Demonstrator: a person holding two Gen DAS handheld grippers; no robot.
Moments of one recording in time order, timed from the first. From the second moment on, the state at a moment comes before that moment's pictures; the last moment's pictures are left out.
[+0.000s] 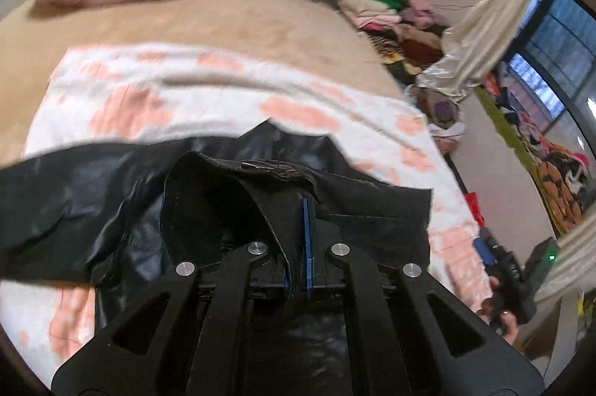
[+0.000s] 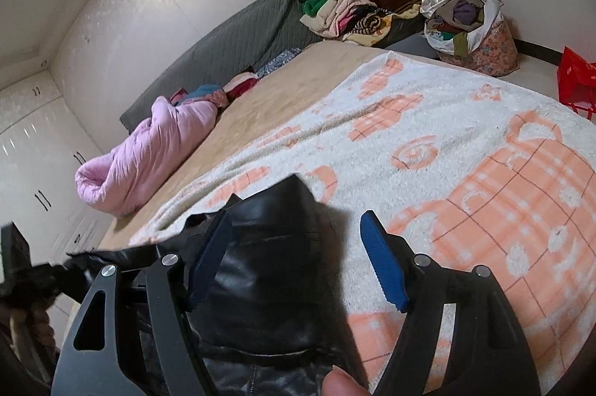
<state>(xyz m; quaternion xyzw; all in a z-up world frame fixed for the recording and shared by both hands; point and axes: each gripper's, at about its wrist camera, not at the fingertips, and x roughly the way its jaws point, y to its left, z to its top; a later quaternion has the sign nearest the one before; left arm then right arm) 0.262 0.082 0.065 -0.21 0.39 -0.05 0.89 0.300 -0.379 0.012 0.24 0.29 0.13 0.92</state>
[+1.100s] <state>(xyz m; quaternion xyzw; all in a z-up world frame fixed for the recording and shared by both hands) 0.236 0.131 -0.035 -0.17 0.43 -0.02 0.88 0.328 -0.317 -0.008 0.12 0.34 0.15 0.92</state>
